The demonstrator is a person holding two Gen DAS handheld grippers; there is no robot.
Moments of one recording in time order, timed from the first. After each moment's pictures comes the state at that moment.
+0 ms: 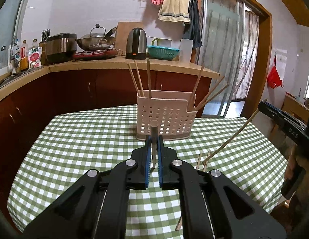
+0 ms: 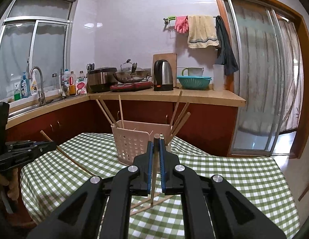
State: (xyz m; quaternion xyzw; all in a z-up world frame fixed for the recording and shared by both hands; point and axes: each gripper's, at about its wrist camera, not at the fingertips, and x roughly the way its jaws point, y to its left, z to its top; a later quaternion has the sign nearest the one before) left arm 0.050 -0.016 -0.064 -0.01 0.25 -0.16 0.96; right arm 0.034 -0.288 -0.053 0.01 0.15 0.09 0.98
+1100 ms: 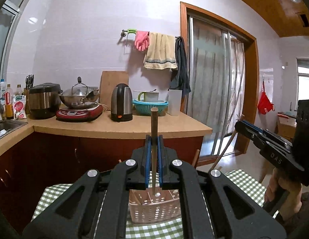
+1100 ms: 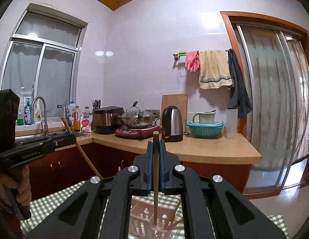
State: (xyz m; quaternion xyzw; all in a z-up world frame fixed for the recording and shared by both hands) left arm 0.149 -0.054 0.075 0.00 0.10 -0.20 0.97; right arm 0.129 -0.282 0.061 0.02 0.03 0.13 0.99
